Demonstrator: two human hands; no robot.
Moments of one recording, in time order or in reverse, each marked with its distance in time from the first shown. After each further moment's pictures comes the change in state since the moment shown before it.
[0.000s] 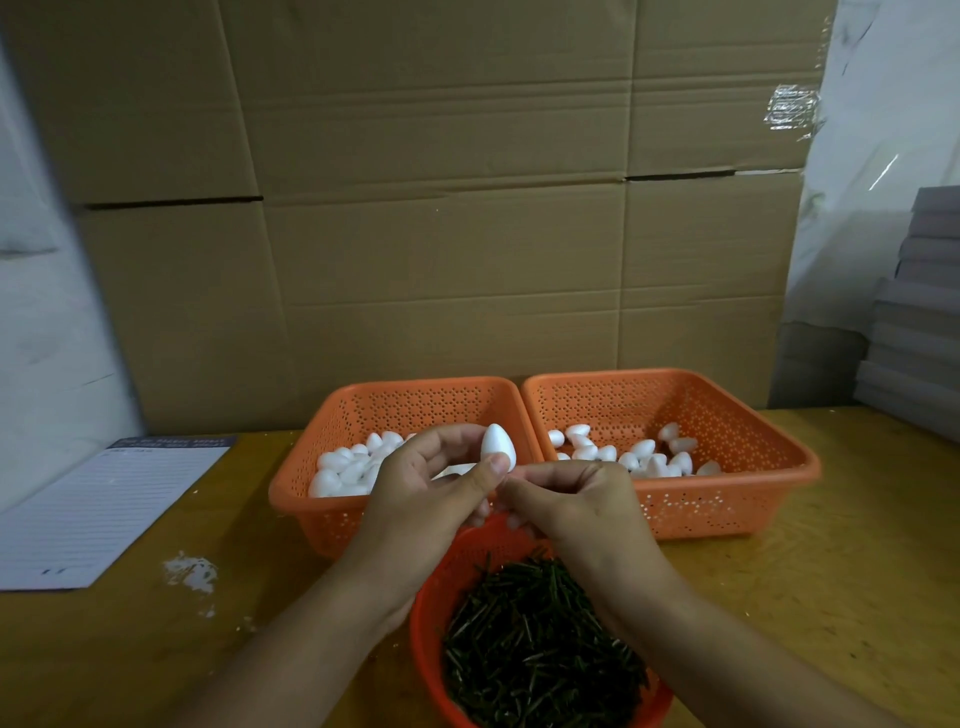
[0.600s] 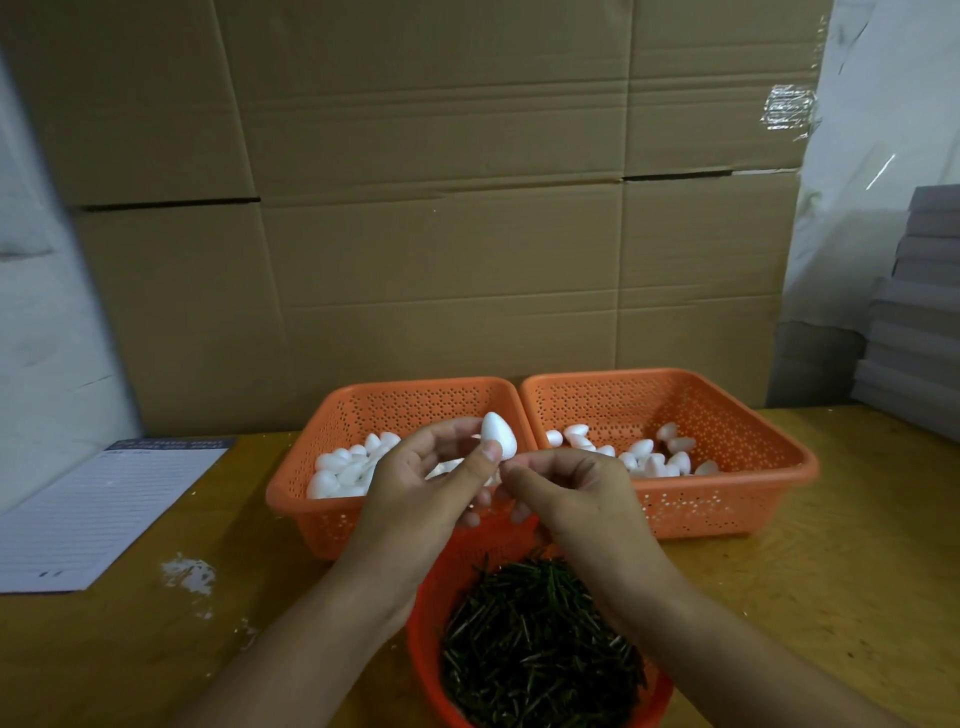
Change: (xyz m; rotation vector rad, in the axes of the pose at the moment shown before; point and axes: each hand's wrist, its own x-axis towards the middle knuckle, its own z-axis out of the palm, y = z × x) left_hand -0.002 0.006 0.005 0.002 0.066 -0.009; right_hand 0.003 -0.001 -0.003 -0.021 0.016 -0.053
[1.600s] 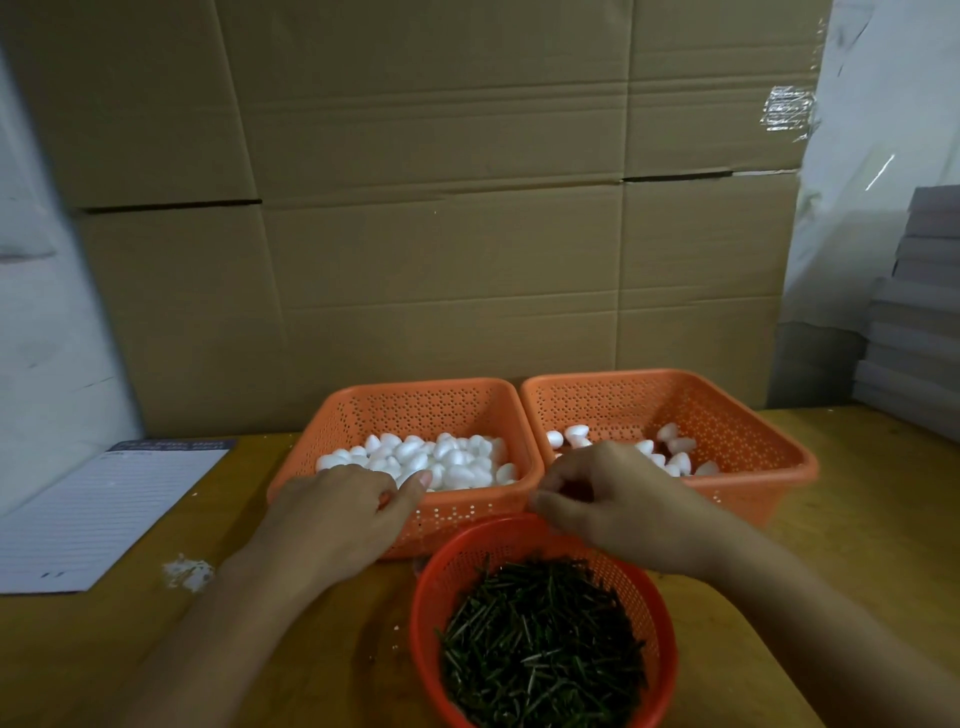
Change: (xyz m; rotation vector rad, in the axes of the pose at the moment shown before) left_hand 0.033 -0.018 -0.076 1.546 -0.108 0.051; right_hand 0.024 -0.013 -0.048 -0.810 -0.403 -0.172
